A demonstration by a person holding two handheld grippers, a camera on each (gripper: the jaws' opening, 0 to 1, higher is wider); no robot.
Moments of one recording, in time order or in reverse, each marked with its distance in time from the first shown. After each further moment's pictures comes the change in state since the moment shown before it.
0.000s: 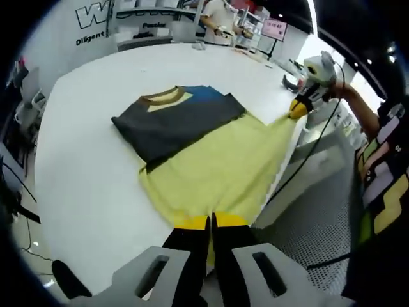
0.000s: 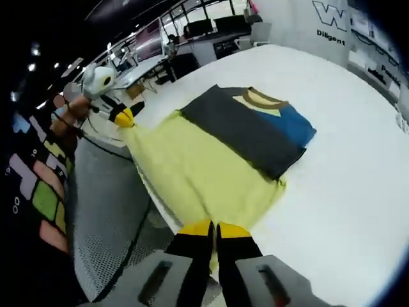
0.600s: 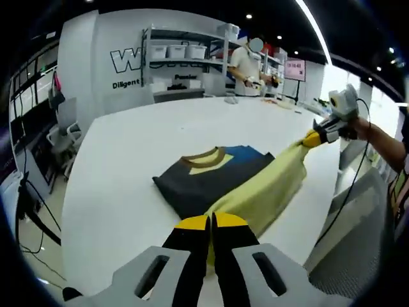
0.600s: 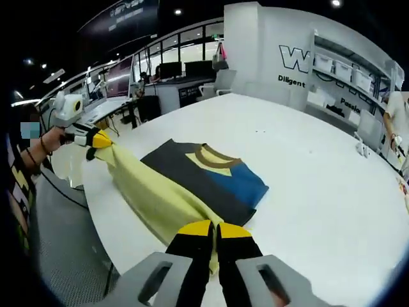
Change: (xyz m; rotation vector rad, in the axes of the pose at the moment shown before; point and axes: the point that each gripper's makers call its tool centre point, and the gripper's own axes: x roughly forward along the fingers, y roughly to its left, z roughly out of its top) left arm 0.002 0.042 0.081 0.009 -0.371 0.230; right arm -0.001 -0.055 0.066 0.016 -0.303 -0.261
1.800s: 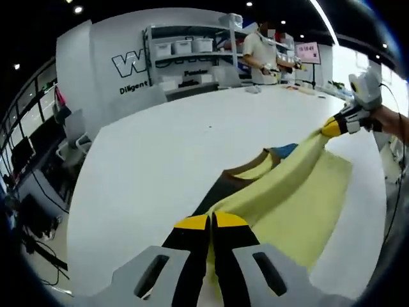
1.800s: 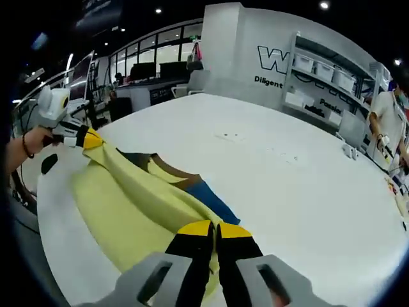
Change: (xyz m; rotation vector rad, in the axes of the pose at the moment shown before) left arm 0.133 0.076 0.010 0.126 0.083 0.118; right arm 0.114 -0.068 0.008 0.010 0.041 -0.155
